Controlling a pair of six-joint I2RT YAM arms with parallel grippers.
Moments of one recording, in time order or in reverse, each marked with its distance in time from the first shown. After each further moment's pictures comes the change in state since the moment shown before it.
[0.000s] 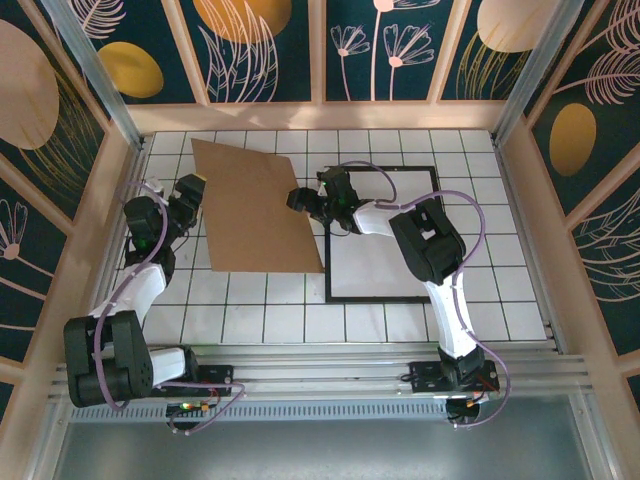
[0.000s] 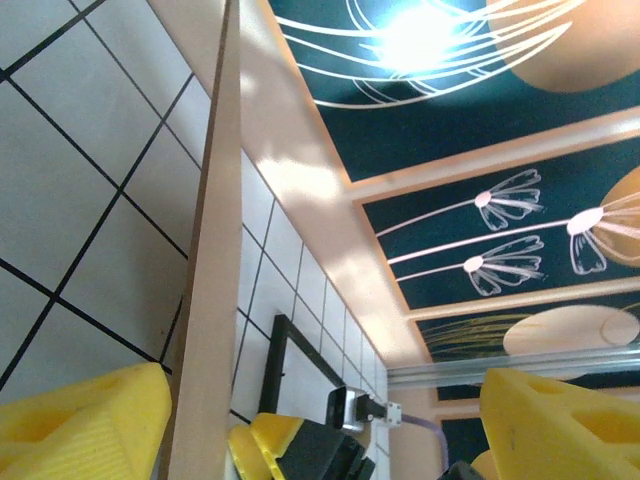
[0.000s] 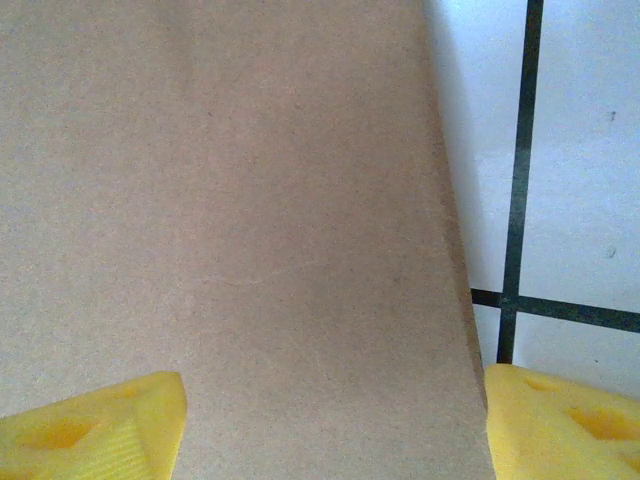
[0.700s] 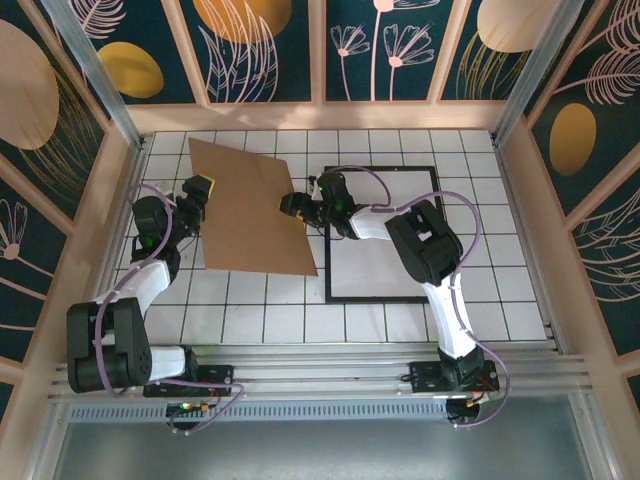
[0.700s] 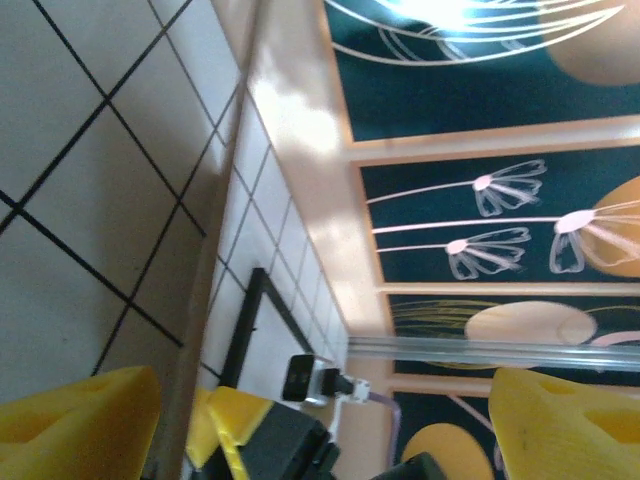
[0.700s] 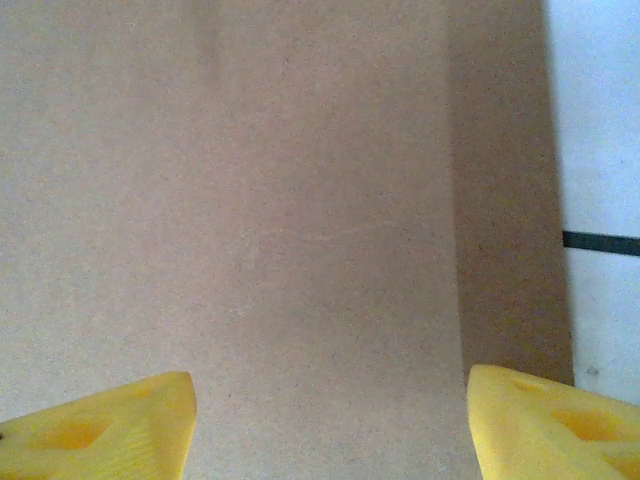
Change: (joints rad) left arm -0.029 0.072 0.019 -0.007 0.064 -0.111; right arm 0.026 0.003 -0.026 0.088 -0.084 0.024
